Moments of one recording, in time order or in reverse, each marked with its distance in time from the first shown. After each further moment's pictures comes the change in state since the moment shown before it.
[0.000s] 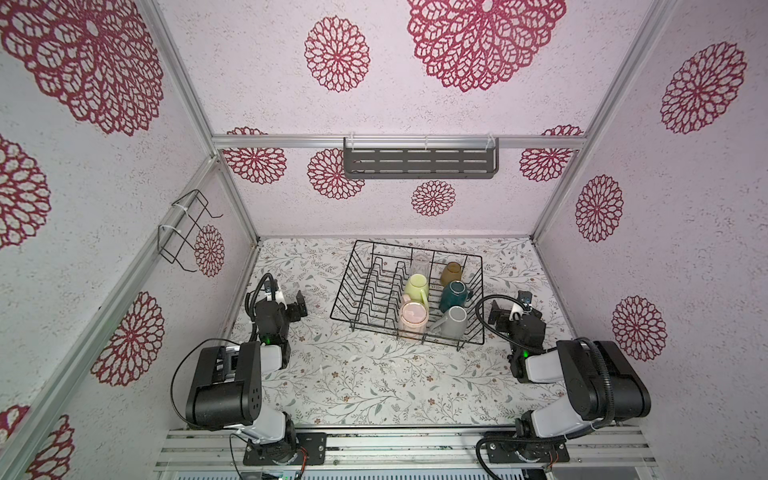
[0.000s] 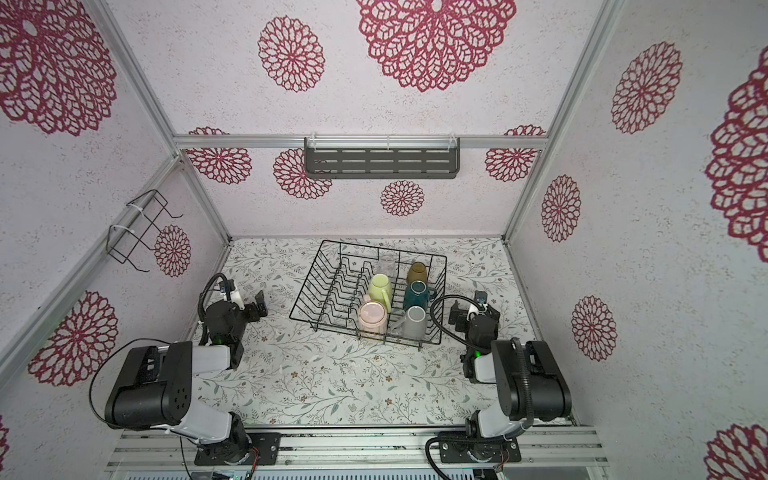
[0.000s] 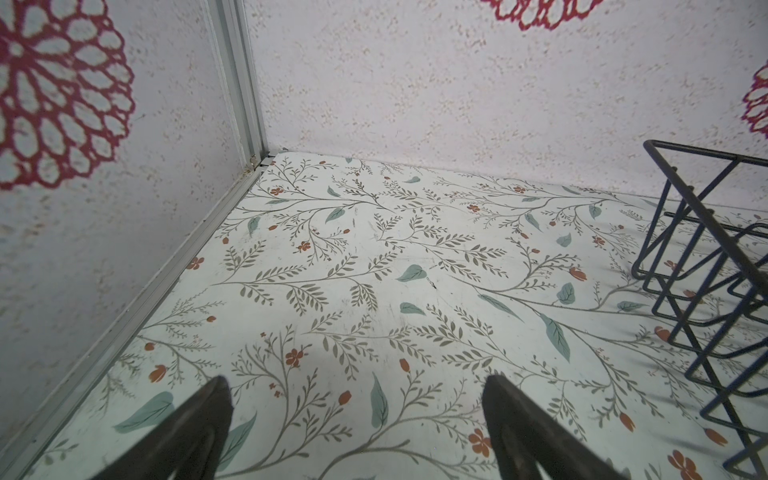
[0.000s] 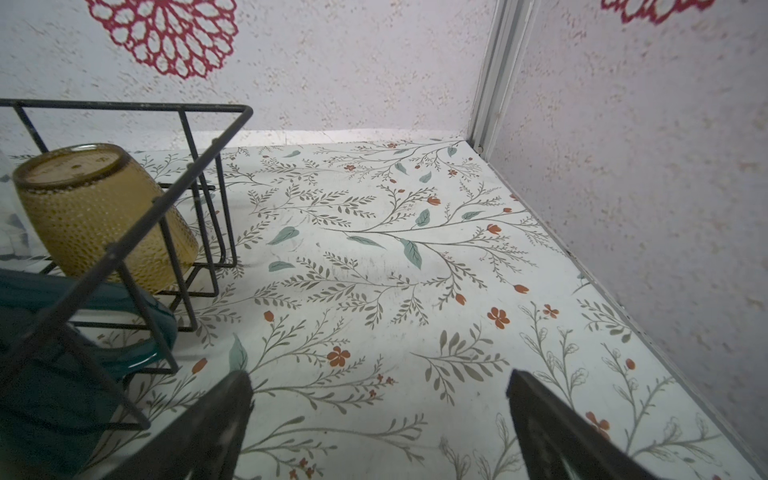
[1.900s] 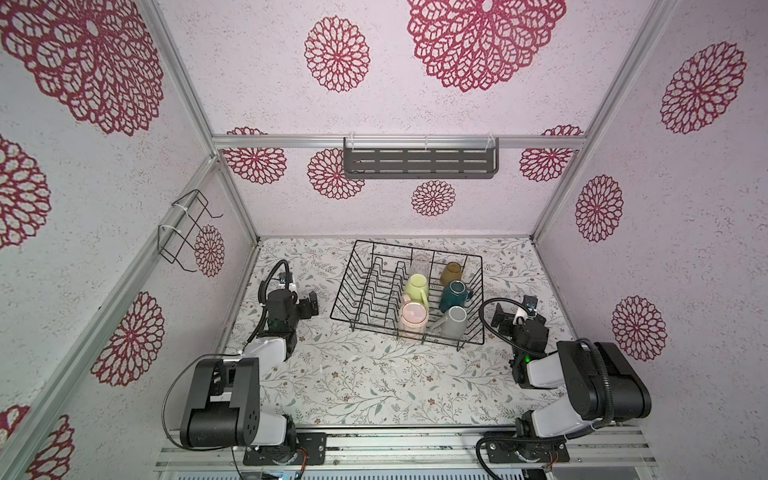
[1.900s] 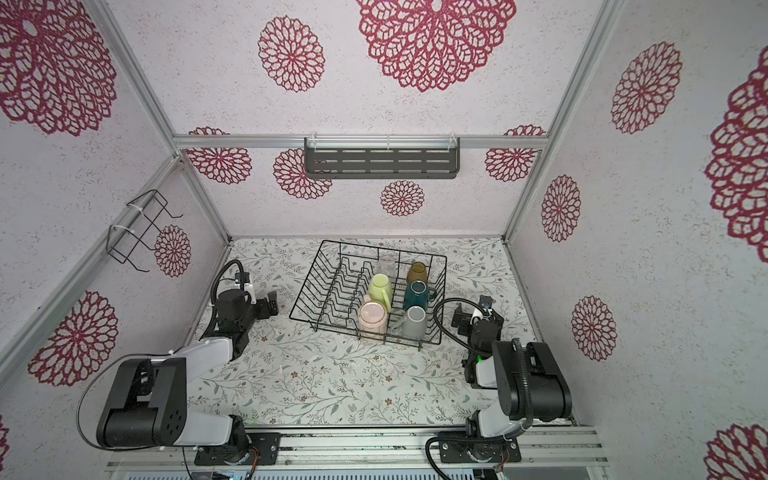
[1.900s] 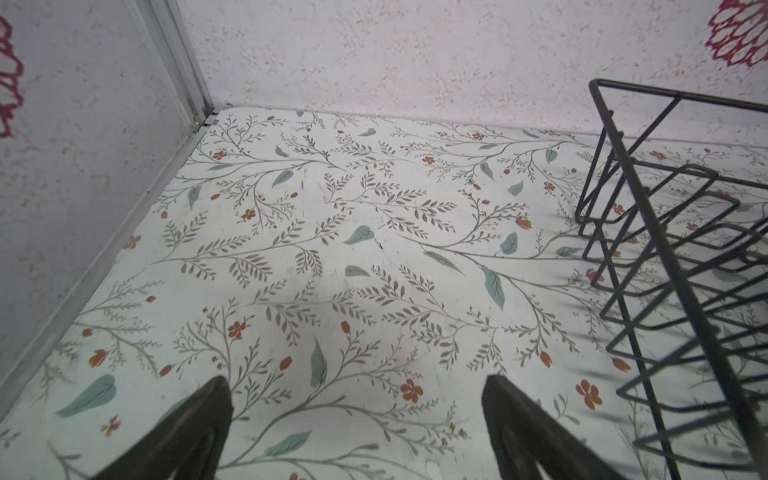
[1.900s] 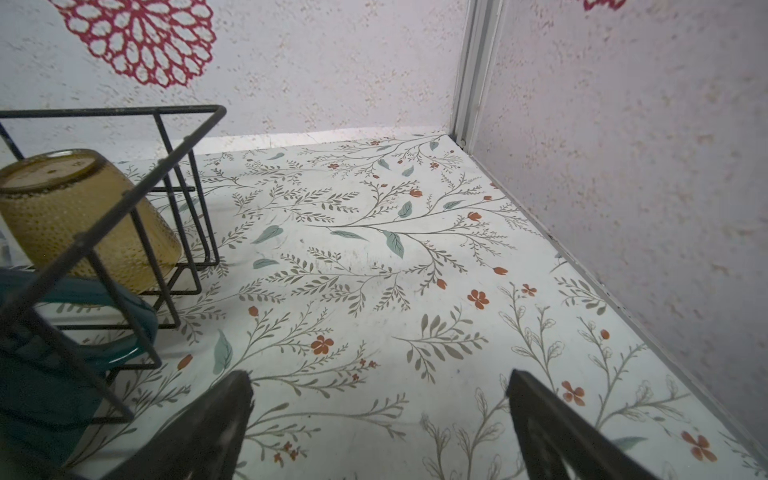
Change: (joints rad) left arm -0.120 -0.120 0.113 -0.401 -0.038 -0.005; right arm -0.029 0.000 -0.039 0.043 0.004 0.032
